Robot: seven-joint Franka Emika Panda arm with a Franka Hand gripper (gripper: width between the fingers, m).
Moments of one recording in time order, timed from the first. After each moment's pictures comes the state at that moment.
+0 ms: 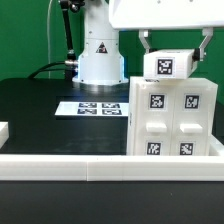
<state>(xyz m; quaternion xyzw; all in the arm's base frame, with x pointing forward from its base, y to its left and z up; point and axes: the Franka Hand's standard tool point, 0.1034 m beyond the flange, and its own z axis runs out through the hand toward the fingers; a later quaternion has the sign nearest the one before) 0.593 0.079 0.161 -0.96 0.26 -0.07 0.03</state>
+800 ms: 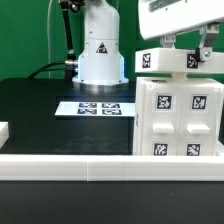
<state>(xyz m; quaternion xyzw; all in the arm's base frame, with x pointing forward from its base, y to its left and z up) 0.599 0.094 0.159 -0.82 0.55 -0.07 0.09</state>
